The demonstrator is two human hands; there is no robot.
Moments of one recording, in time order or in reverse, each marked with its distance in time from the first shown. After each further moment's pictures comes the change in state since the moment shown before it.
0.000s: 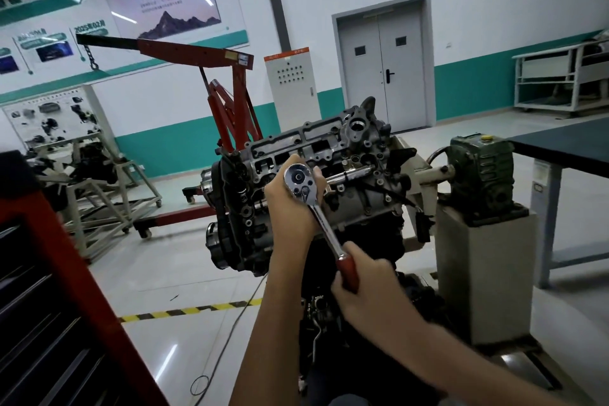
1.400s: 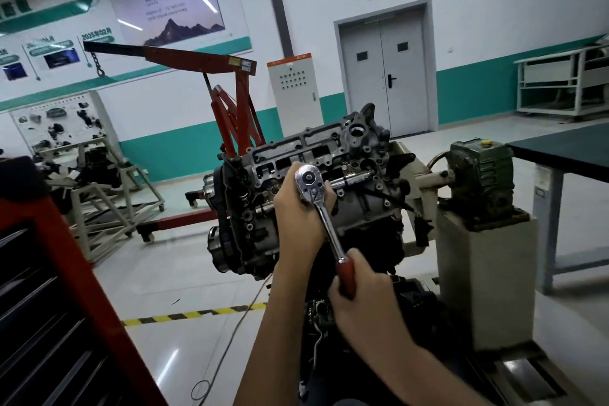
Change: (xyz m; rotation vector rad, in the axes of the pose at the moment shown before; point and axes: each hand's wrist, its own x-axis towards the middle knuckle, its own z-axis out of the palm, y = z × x) left_hand -0.011 0.005 0.002 0.115 -0.033 0.058; right_hand -0.008 -0.001 0.015 0.022 0.155 0.040
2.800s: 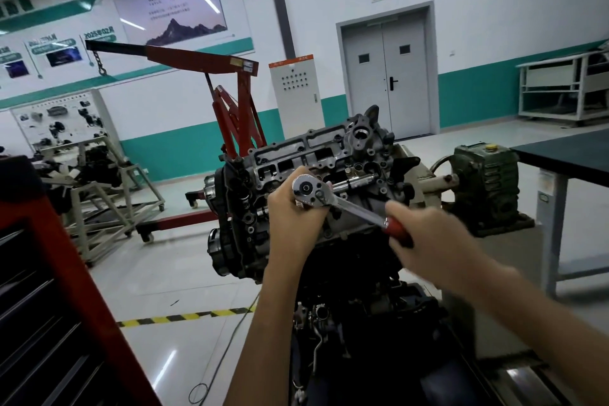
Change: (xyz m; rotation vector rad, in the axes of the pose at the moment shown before) left_hand 0.008 -0.010 -0.011 0.015 -0.092 -0.045; right_hand 0.063 0.017 -0.090 -0.542 -0.124 -0.285
